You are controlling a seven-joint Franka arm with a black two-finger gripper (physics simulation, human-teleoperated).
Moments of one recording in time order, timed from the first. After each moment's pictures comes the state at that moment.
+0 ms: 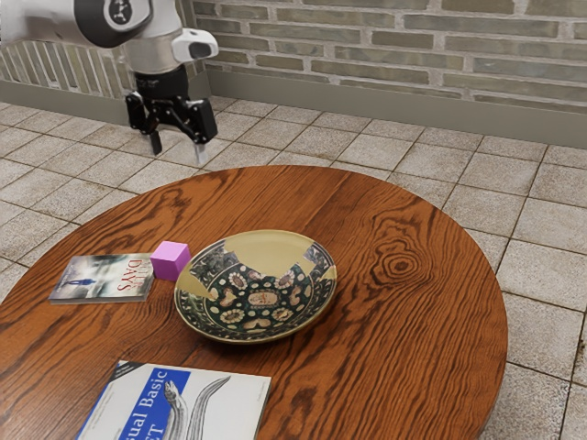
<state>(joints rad) -0.04 0.03 -0.01 -1.54 0.01 1.54 -0.09</state>
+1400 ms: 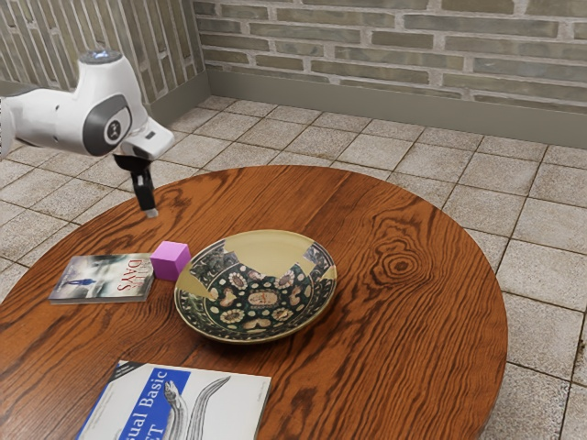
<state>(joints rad) 0.26 0.23 -0.03 -1.81 0.12 2.20 0.98</state>
